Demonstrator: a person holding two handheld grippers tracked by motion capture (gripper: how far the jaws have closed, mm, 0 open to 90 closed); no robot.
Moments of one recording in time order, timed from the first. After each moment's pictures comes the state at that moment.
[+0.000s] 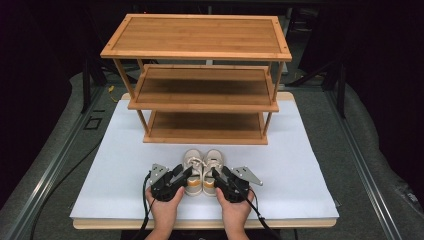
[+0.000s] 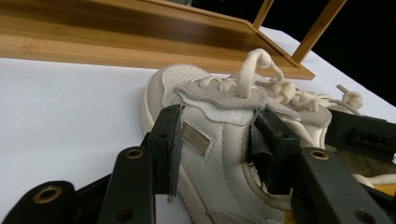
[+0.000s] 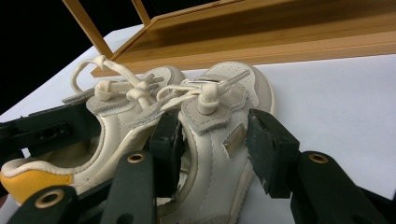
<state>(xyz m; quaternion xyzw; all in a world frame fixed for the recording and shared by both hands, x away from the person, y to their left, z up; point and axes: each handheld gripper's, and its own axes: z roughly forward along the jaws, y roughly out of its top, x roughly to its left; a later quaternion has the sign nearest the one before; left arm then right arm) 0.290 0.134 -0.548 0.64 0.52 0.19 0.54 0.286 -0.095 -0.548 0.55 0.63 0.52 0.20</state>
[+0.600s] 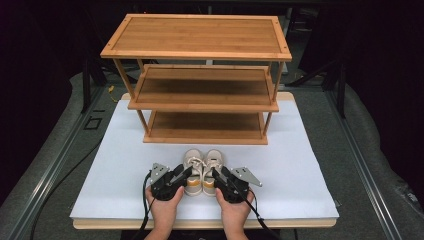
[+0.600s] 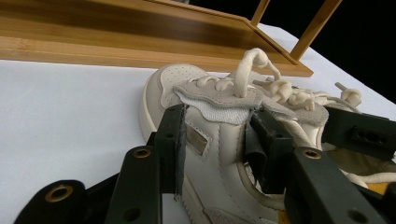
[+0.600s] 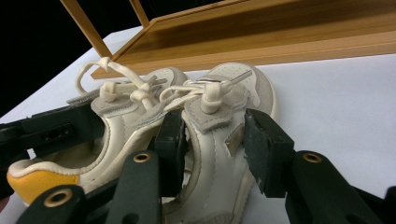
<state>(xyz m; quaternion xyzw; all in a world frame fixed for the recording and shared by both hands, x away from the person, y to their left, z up) 0.291 0.135 -0.546 0.65 0.51 0.19 0.53 0.283 -0.092 -0.546 0.55 0.62 0.52 0.20</state>
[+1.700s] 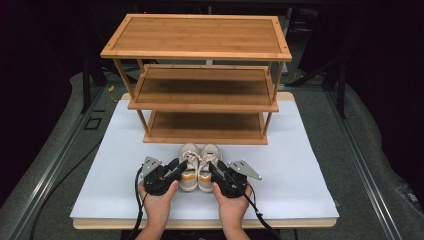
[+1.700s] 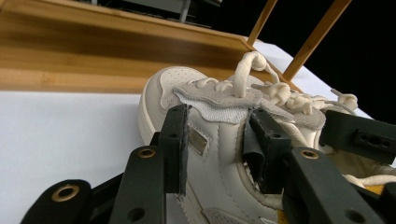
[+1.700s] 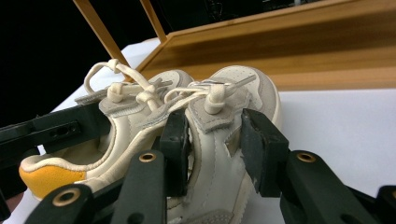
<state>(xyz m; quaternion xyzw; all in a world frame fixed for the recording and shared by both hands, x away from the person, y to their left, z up) 0.294 0.147 -0.513 0.64 0.52 0.18 0.55 0.286 -0.085 -0.514 0.55 0.62 0.53 0.19</state>
